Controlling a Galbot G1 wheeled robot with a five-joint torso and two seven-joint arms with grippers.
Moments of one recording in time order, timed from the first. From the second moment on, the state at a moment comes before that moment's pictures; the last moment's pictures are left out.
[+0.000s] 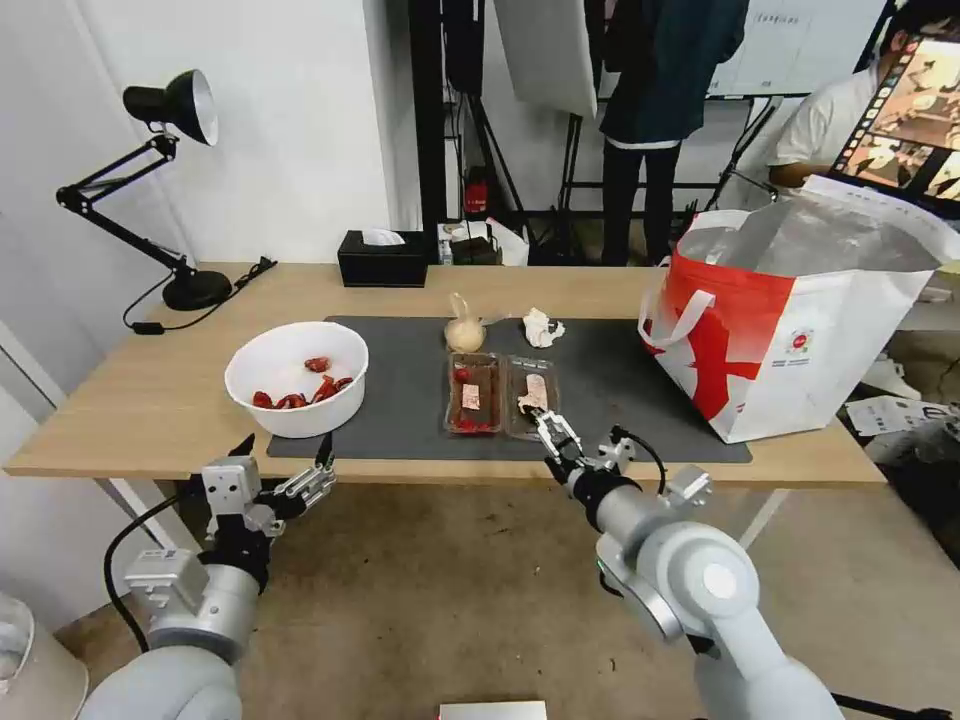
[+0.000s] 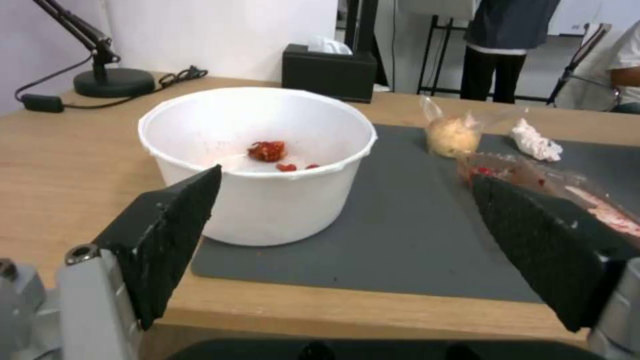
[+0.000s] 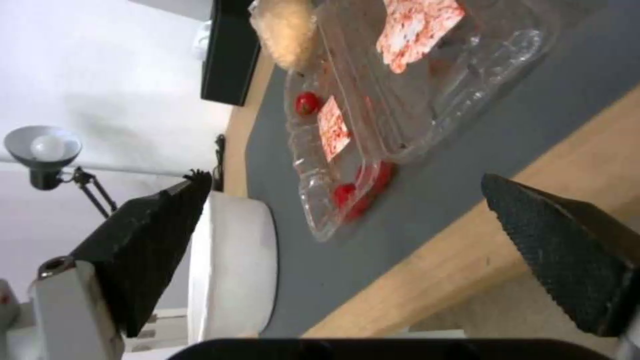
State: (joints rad) left arm 1.66 -1.22 -0.60 -2.41 -0.43 0.29 -0.24; right arm -1.14 1.30 0.22 2.15 1.61 -0.18 0.76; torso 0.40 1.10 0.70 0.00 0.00
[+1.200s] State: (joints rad) left arm 1.63 -1.21 -0.60 -2.36 -0.43 0.29 -0.25; right arm -0.93 1.44 0.15 1.92 1.54 -0.22 0.90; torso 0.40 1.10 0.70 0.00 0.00
